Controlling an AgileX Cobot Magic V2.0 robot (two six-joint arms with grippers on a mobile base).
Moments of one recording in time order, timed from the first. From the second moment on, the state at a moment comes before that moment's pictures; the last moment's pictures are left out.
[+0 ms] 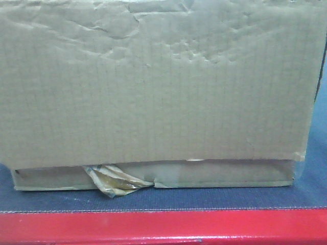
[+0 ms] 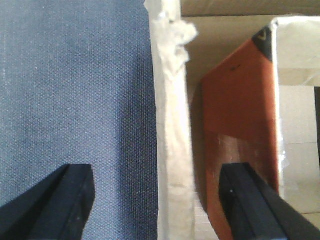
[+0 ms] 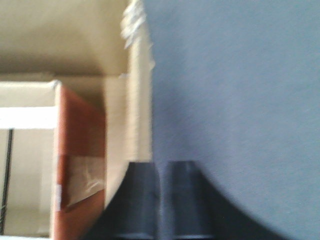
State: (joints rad) left arm -0.34 1.71 -1.68 0.17 1.23 -0.40; right arm 0.29 1.66 -1.78 -0.10 1.22 0.34
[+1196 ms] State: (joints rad) left arm -0.34 1.71 -1.67 0.17 1.23 -0.40; right arm 0.32 1.76 -1.72 -0.06 1.23 0.34
